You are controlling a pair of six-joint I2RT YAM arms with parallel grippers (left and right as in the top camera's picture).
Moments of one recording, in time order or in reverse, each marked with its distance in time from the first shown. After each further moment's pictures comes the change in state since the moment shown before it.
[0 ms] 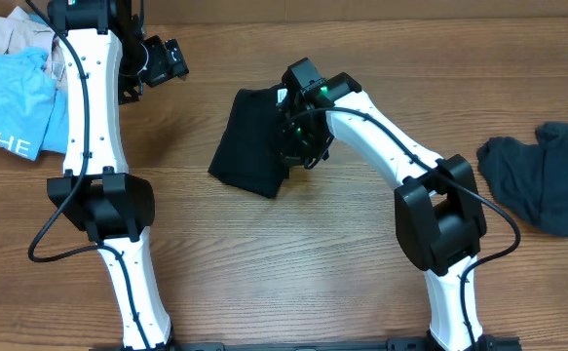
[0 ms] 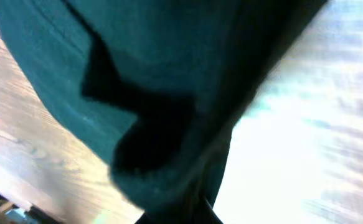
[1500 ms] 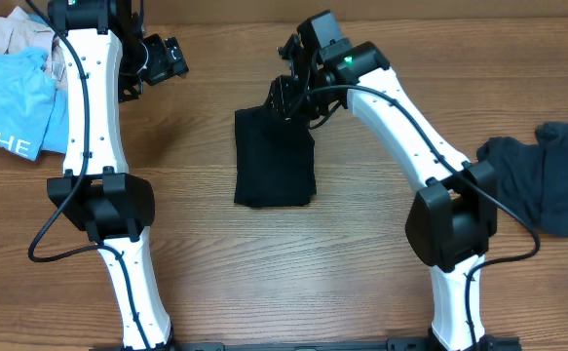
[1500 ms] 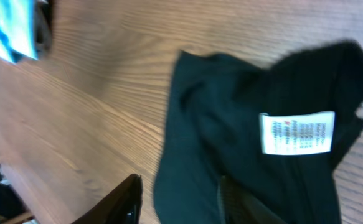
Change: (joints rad) left arm 0.000 0.000 0.000 0.015 -0.003 0.004; right arm -0.070 0.004 0.192 0.118 -0.056 -0.093
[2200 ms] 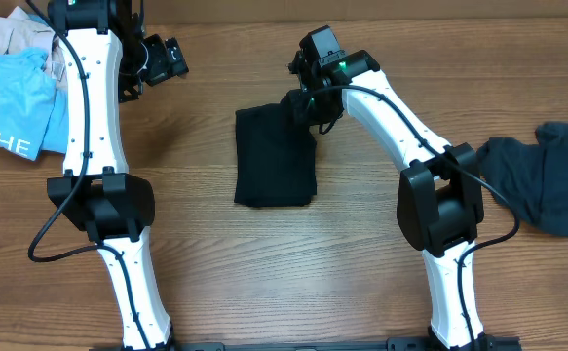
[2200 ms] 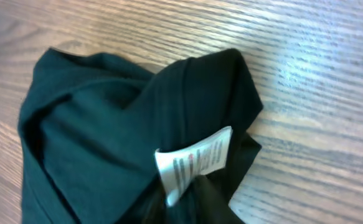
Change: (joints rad) left arm 0.000 0.000 0.000 -0.005 0.000 0.000; right arm -0.029 0.100 -0.011 0.009 0.202 -0.146
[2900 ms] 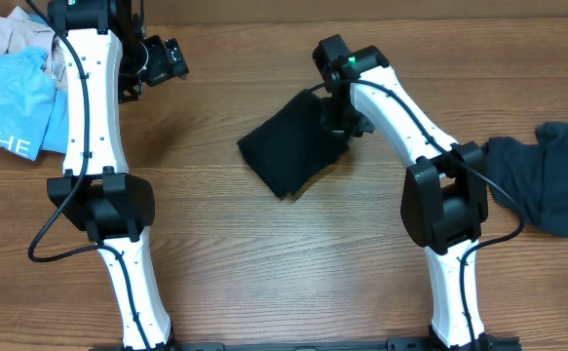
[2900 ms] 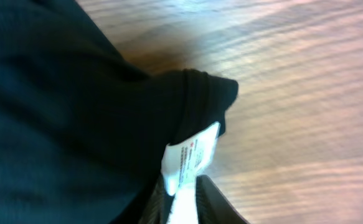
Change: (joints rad) left arm 0.000 0.000 0.000 -0.006 0.000 0.003; right arm -0.037 0.004 0.039 -0.328 0.401 0.336
